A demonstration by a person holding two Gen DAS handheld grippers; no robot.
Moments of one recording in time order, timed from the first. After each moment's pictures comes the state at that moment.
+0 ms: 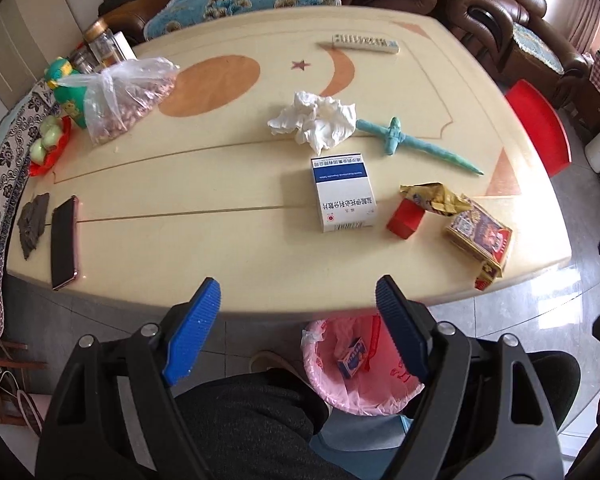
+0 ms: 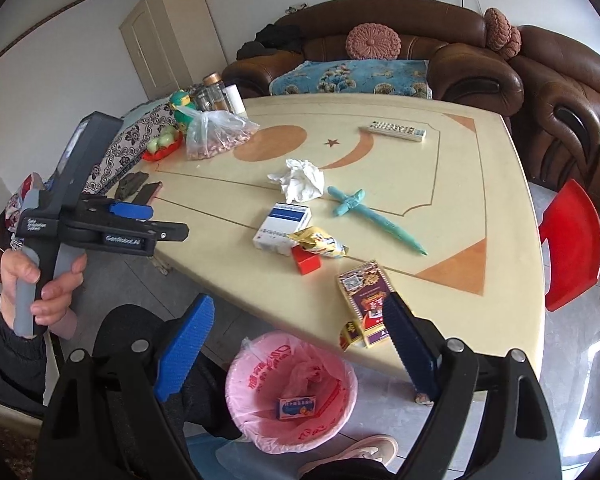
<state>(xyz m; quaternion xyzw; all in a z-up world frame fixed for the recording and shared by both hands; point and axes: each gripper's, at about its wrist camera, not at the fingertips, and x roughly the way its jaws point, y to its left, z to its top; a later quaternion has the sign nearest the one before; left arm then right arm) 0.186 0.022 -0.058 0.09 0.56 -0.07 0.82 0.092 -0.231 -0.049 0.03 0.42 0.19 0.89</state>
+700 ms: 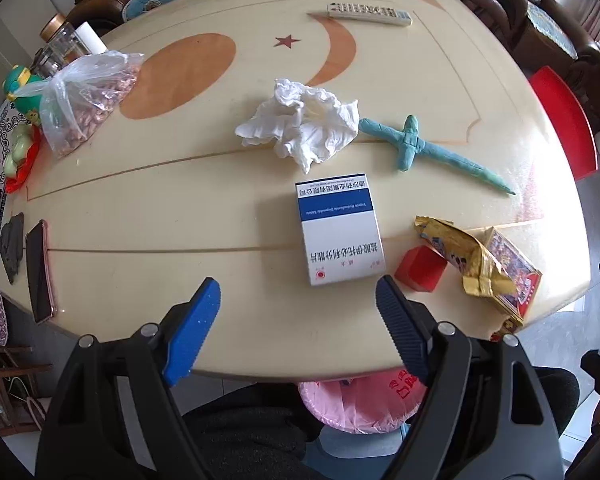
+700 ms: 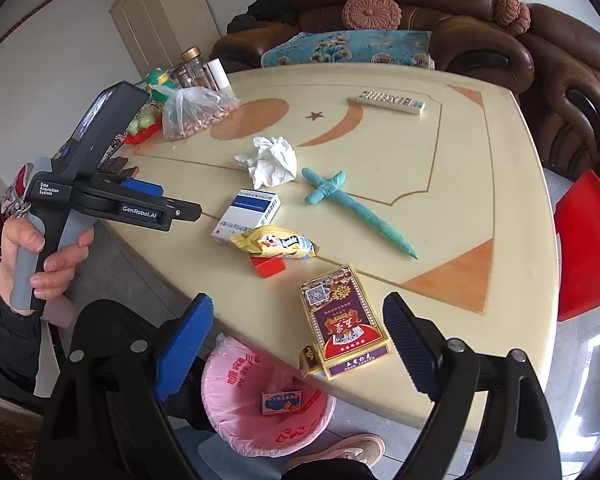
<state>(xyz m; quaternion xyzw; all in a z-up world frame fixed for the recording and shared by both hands) 0.262 -0.011 -0.101 0.10 0.60 -0.07 0.79 0.159 -0.249 -0.091 0.03 0.47 0.20 0.86</state>
